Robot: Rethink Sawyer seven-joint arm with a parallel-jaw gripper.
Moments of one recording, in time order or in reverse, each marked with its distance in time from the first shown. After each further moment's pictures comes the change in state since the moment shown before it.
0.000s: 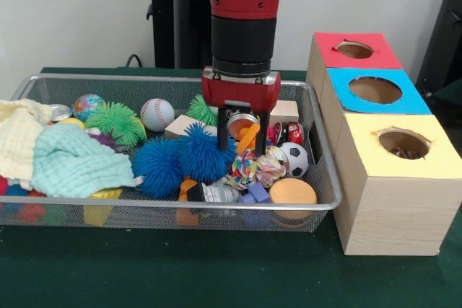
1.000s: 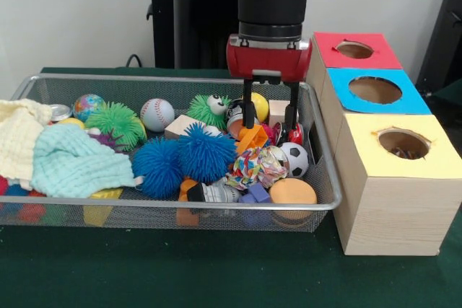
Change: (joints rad) arm 0.053 -0.109 -0.001 0.000 0.016 0.085 0.000
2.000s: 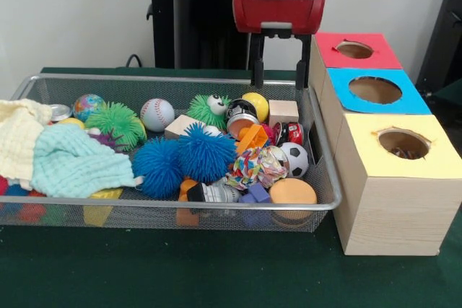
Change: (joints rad) arm 0.002 -0.135 0.005 0.000 0.001 0.168 0.000
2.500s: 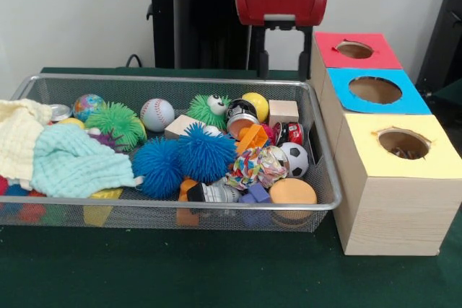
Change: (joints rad) arm -0.008 -0.025 0.013 0.000 0.004 0.055 0.000
